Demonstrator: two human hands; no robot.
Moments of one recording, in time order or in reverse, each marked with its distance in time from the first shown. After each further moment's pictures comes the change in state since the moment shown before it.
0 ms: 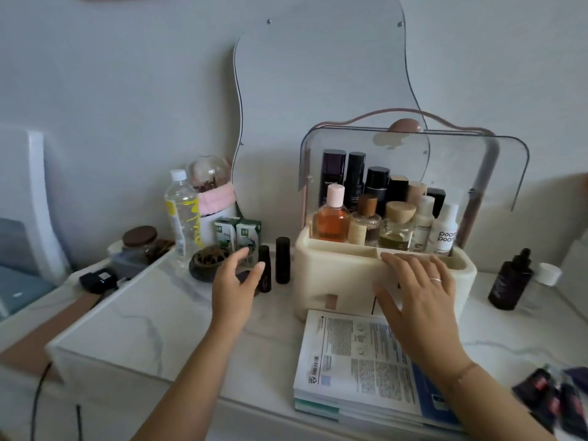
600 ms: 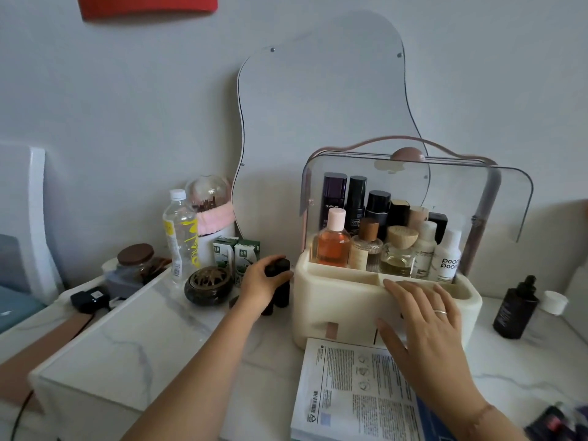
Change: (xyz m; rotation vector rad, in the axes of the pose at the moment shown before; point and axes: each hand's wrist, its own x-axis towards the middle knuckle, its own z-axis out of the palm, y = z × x) left_hand 0.060 0.000 0.056 -0.154 -0.268 -0.118; right_hand -0.001 0.008 0.005 -0.010 0.006 -0.050
